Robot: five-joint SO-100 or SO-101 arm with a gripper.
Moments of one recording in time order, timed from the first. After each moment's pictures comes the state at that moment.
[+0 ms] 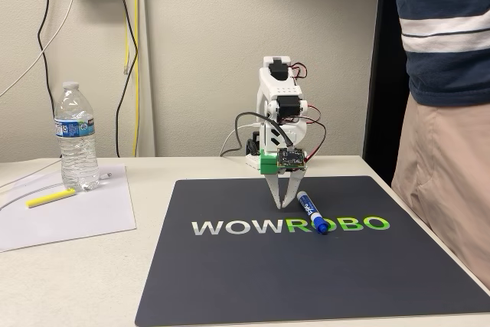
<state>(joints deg) -6.9 73.3 86.3 71.2 -80.9</state>
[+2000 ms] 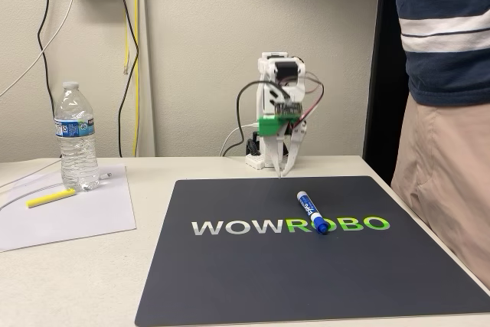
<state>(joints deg) -6.3 92.8 86.4 79.8 -80.1</state>
